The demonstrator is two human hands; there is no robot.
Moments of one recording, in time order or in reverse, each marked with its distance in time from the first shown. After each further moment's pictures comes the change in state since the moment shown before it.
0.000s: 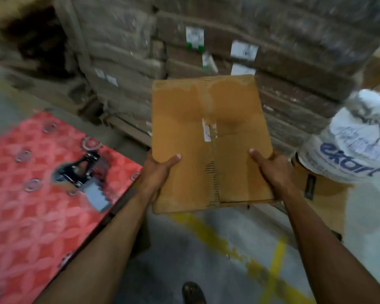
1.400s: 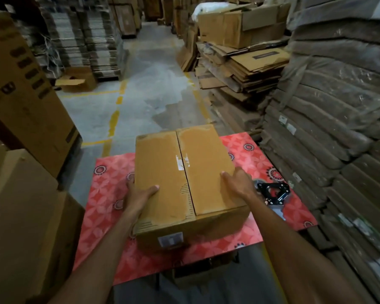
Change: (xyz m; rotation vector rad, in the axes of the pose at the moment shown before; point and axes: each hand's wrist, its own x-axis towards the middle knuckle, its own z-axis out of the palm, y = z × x) left_hand -0.221 -0.116 -0.565 -0.183 0.794 -0.143; right_hand -0.343 -0.248 0.431 -0.381 -0.728 -0.654
